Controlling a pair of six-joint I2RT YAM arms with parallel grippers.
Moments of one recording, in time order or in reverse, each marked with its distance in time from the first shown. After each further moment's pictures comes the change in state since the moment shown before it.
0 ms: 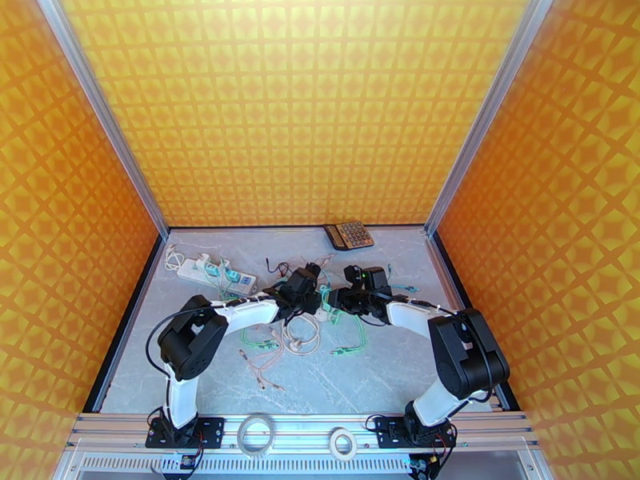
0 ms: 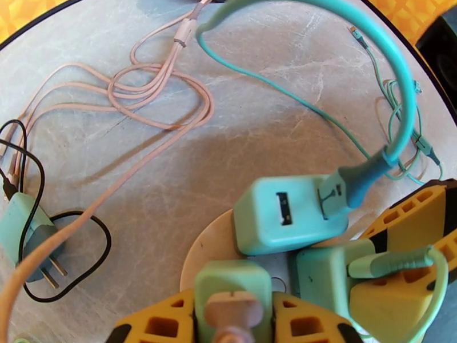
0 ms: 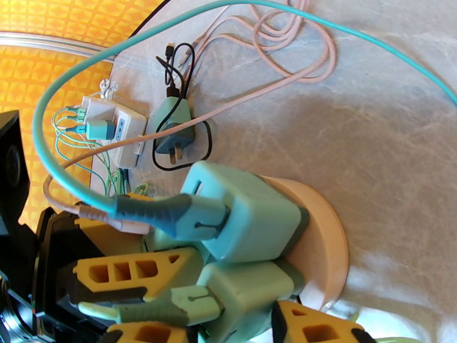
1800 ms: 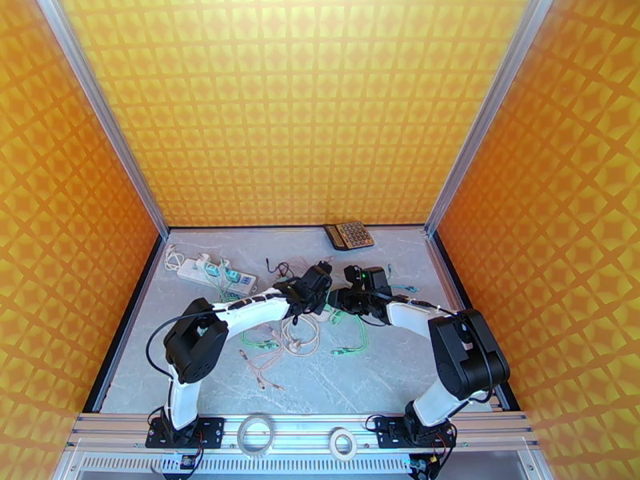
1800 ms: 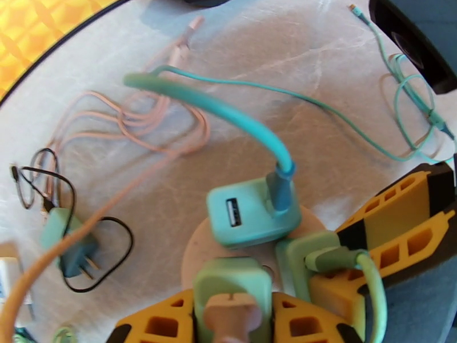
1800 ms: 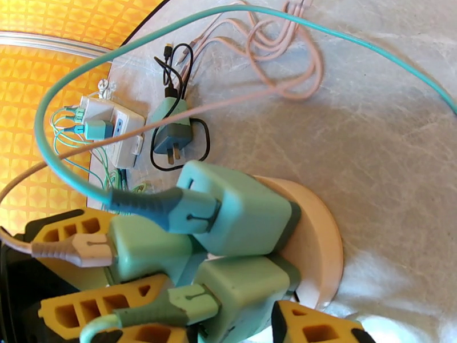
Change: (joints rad) left arm -0.094 0.022 0.191 -0.280 -0.216 0.119; right arm 0.005 0.000 -0.001 -0.002 0.009 -0.003
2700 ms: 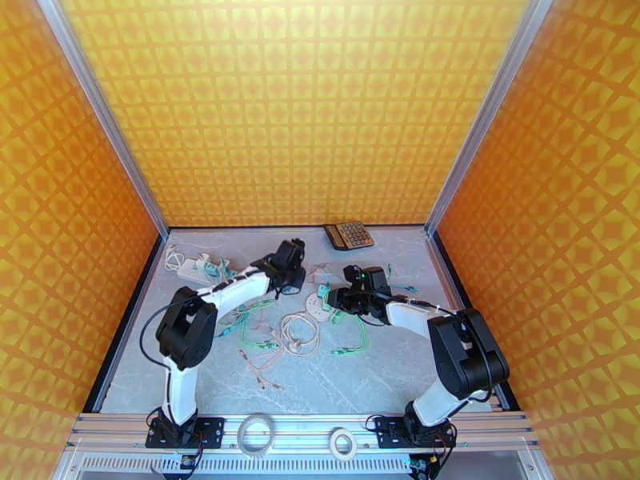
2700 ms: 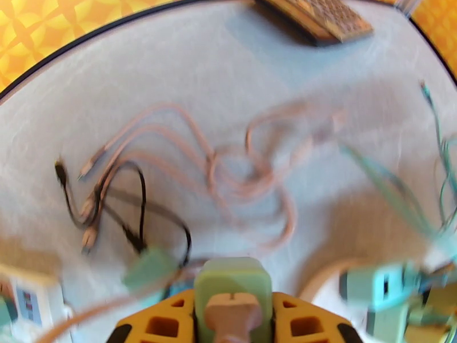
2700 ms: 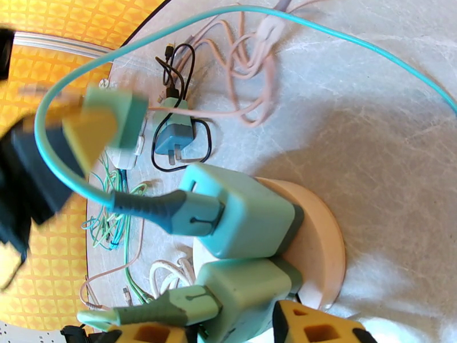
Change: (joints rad) left arm 0.270 0.064 0.139 -0.015 0.193 -0.052; right arm 0.000 0.000 0.000 0.006 0.001 0.000
